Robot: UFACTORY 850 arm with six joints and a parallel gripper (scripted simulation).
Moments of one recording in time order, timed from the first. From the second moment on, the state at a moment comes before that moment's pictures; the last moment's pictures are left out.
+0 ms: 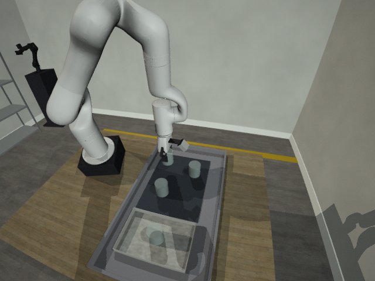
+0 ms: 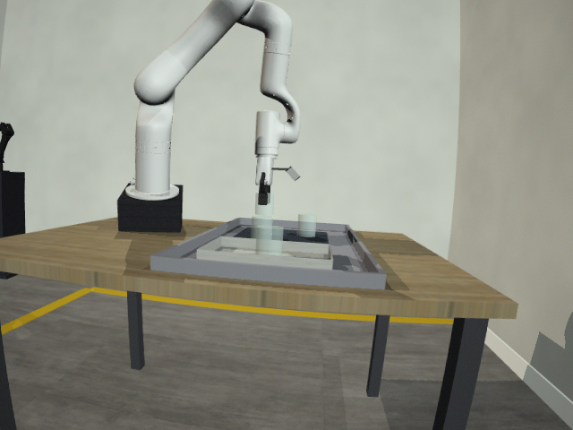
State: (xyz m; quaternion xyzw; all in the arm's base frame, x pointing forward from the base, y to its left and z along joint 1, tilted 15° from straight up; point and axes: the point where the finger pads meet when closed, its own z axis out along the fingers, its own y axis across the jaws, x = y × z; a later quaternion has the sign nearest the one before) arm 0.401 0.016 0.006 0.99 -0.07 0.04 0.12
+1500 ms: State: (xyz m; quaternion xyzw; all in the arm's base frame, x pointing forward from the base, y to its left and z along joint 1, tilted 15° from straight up) arm 0.409 -0.014 0.085 0.99 -0.07 0.04 0.12
